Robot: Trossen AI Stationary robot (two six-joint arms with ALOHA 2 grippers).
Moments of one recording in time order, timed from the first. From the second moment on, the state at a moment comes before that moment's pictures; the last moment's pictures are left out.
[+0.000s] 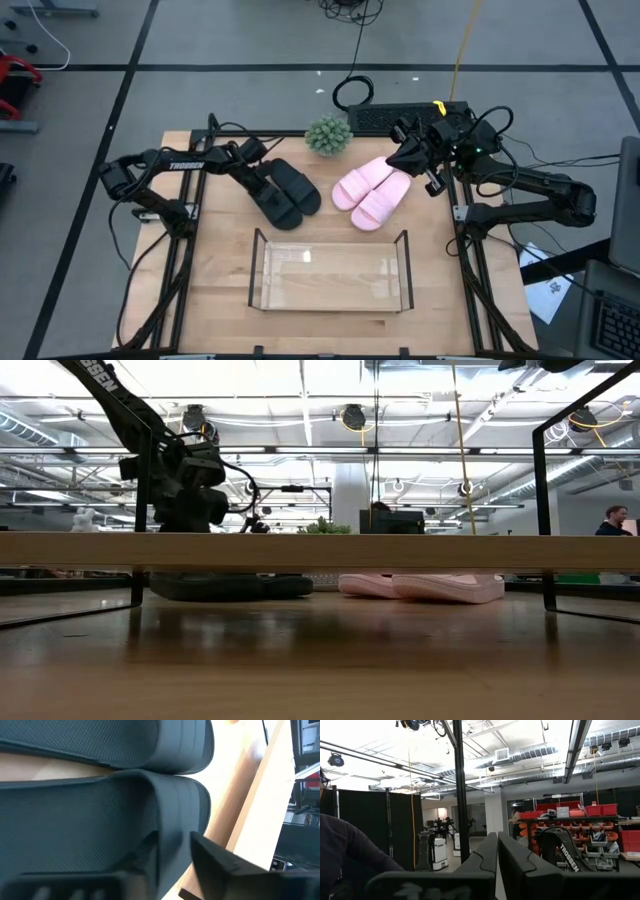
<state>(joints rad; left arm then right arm) 0.64 1.47 0.69 -0.38 0.72 -0.32 -0.41 1.04 0.83 0.79 -0.76 0.48</state>
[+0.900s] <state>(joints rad) 0.70 1.35 0.89 -0.69 0.80 -0.19 -0.41 1.04 0.83 0.79 -0.76 0.51</state>
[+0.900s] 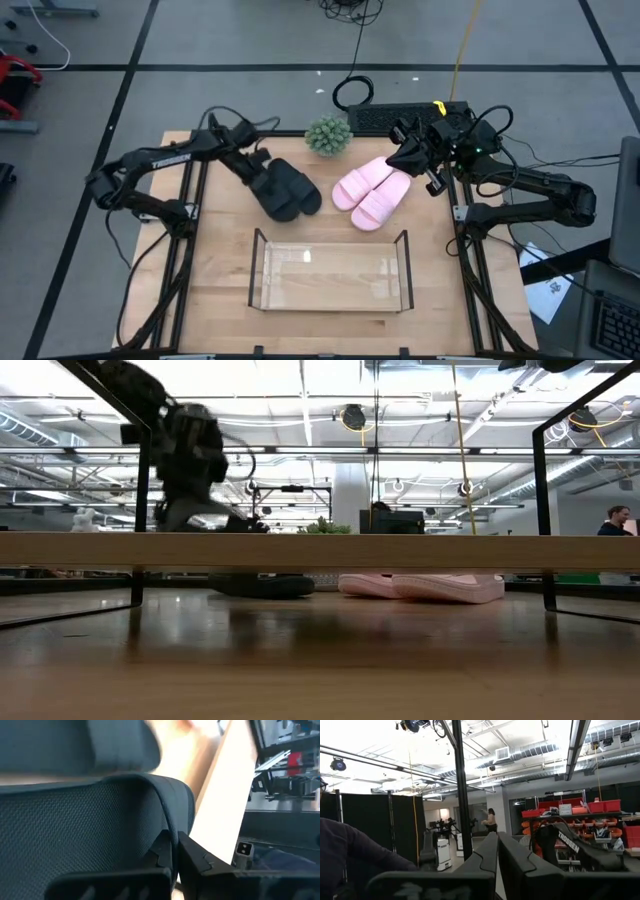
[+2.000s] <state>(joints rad) 0.05 1.57 1.27 -0.80 0.92 -0.28 -0.41 1.04 0.83 0.73 -0.68 0.46</state>
